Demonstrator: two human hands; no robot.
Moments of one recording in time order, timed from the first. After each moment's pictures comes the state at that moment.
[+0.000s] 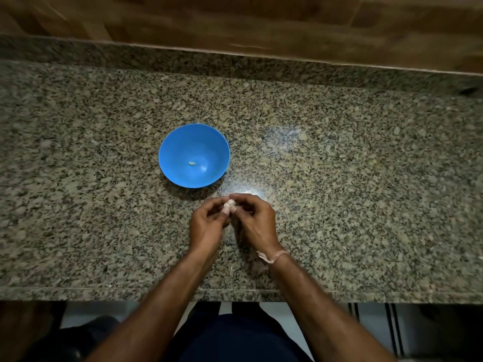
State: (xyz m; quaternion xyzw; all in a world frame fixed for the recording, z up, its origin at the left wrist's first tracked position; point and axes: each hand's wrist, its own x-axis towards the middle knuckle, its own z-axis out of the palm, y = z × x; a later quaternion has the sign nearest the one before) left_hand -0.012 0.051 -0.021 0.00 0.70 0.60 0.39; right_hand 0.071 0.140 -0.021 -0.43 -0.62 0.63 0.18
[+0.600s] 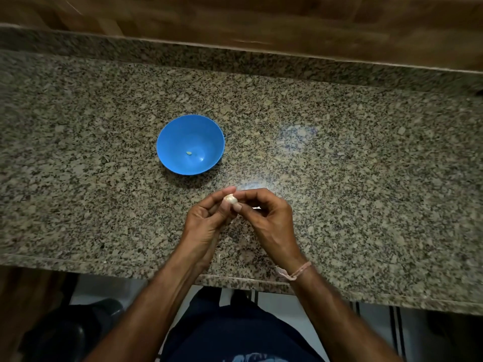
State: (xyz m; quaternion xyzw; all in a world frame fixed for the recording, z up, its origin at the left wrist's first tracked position) left_hand 0.027 0.046 0.030 -0.01 0.53 0.73 0.44; right_hand 0.129 0.153 0.033 -0.30 -0.64 0.68 0.22
